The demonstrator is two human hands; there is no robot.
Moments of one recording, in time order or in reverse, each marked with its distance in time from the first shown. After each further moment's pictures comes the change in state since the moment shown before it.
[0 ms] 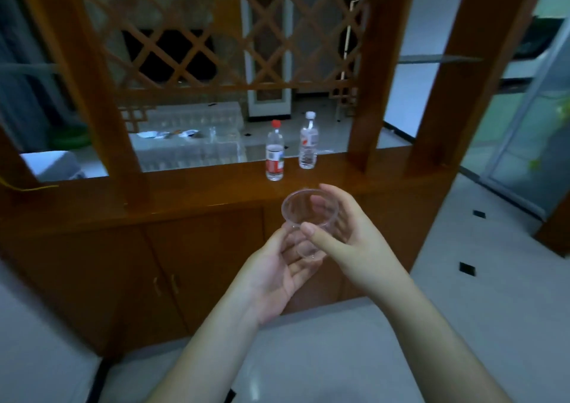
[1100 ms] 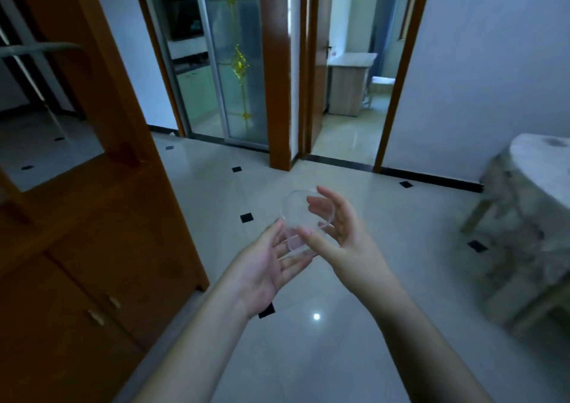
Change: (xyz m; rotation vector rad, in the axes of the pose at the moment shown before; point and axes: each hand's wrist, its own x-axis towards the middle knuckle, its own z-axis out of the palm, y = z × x) left_hand 0.050 -0.289 0.381 0.376 -0.681 -0.612; right_hand -0.269 0.062 -0.366 -0.168 0.945 0.243
